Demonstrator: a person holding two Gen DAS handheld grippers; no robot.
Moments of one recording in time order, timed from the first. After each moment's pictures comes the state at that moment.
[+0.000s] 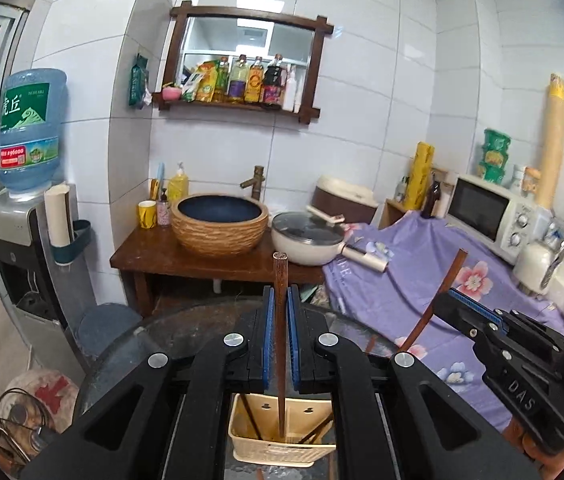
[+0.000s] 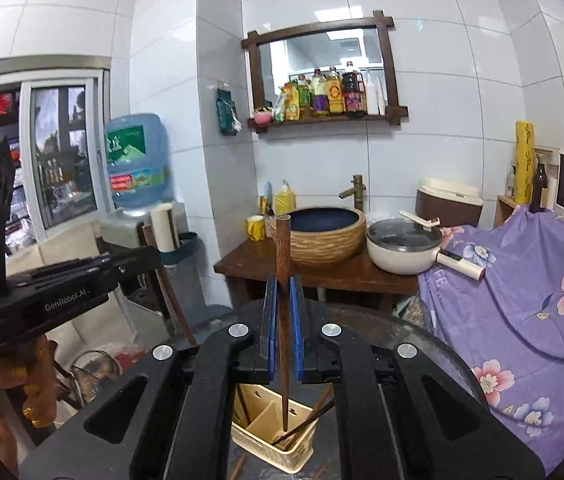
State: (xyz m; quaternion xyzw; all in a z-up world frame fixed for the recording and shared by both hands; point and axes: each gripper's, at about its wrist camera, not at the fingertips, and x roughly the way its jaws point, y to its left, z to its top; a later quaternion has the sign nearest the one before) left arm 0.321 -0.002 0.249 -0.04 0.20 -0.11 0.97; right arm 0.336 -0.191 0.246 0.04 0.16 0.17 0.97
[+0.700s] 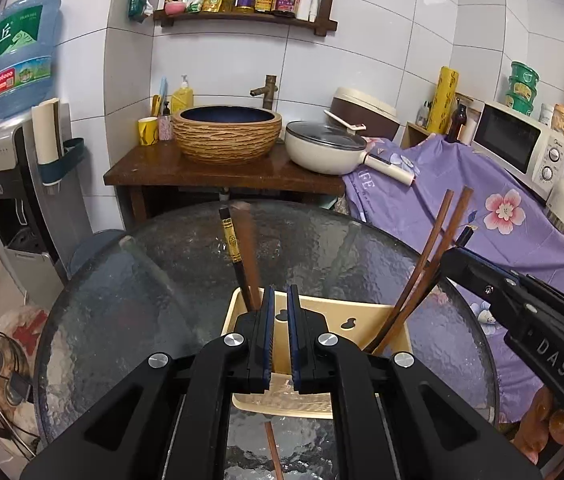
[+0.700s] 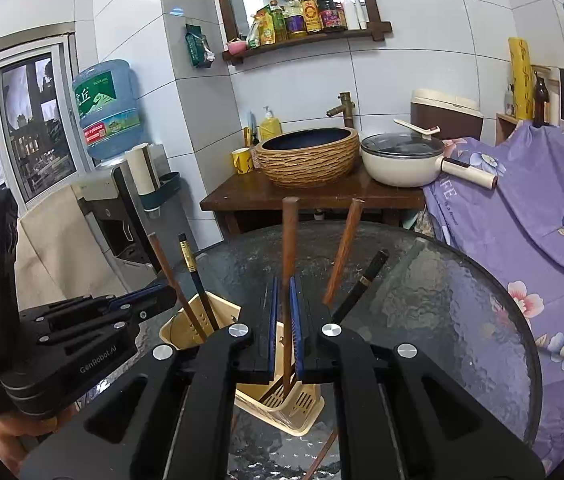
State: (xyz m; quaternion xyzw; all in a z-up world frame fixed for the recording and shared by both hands) left arm 0.354 -0.005 0.115 -0.04 0.31 -0.10 0.94; right arm 0.375 -0.189 0.124 0.08 0.26 0.15 0.95
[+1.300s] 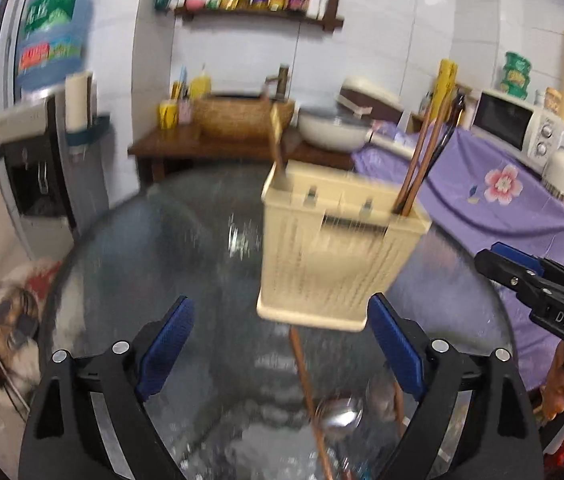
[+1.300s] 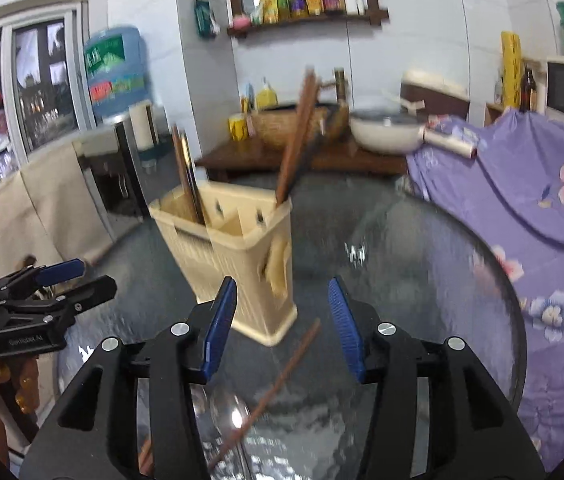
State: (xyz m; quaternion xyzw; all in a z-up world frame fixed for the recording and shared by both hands) left arm 0.259 0.022 0.035 -0.04 0.33 -0.08 0.94; right arm 0.290 -0.211 0.046 0.03 0.30 0.15 0.94
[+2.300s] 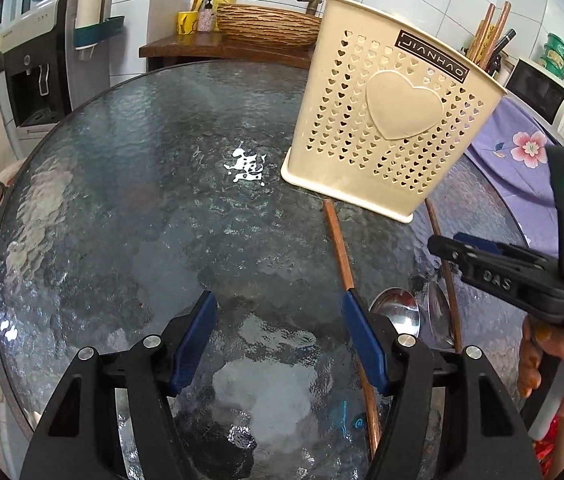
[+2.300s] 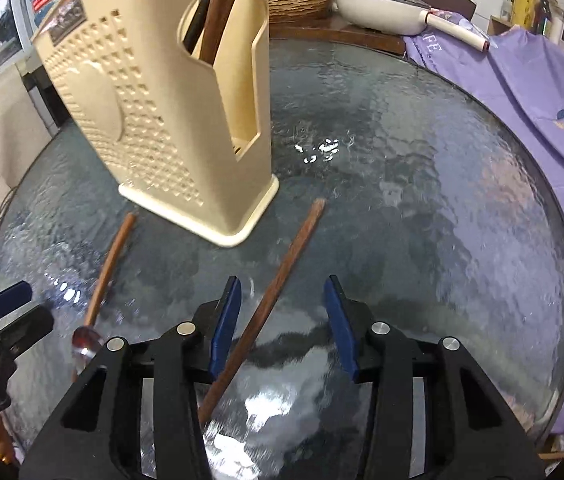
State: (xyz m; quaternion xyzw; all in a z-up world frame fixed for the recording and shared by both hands) left arm 0.258 0.030 -0.052 -0.08 0.43 -0.07 0.90; right arm 0.357 -0.172 -0.075 0.00 0.46 0.09 0.88
